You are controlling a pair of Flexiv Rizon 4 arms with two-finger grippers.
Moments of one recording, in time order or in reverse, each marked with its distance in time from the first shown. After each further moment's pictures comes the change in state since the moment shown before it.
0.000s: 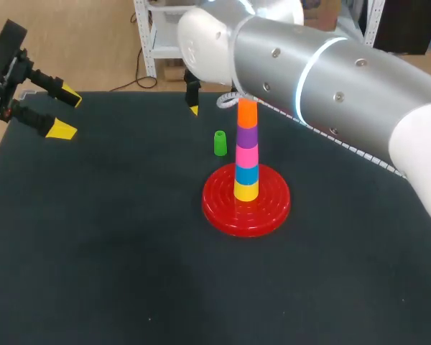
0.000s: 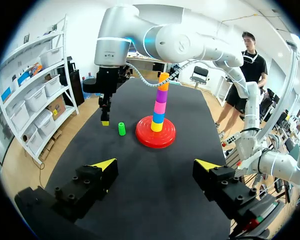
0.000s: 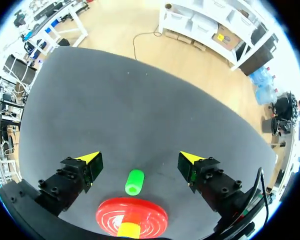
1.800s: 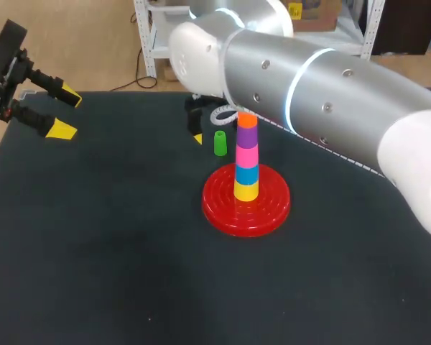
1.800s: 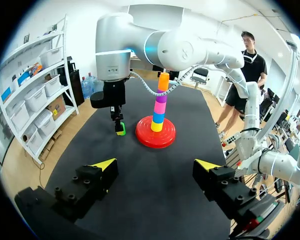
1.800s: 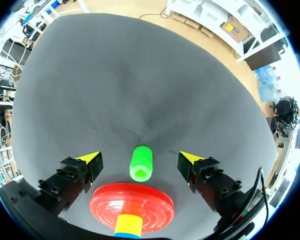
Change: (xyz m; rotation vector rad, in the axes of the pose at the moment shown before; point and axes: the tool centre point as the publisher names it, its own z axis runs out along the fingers) left arm 0.000 0.000 0.000 0.000 0.000 0.000; right arm 0.055 0.012 0.031 0.022 0.179 -0.050
